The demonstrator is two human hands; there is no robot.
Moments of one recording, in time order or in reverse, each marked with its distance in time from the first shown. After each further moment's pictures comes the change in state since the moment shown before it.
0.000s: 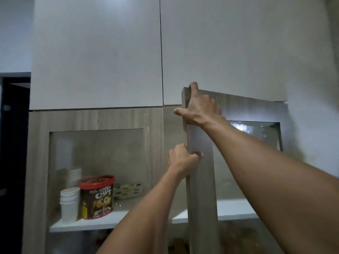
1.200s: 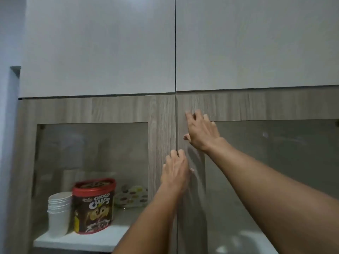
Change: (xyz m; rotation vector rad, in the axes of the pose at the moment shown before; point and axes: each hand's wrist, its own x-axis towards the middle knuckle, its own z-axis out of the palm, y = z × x) left_hand 0.146 -0.126 0.062 0.602 0.182 0.162; right_hand 0.072 0.058 0.209 -0.197 -0.137 -0.274
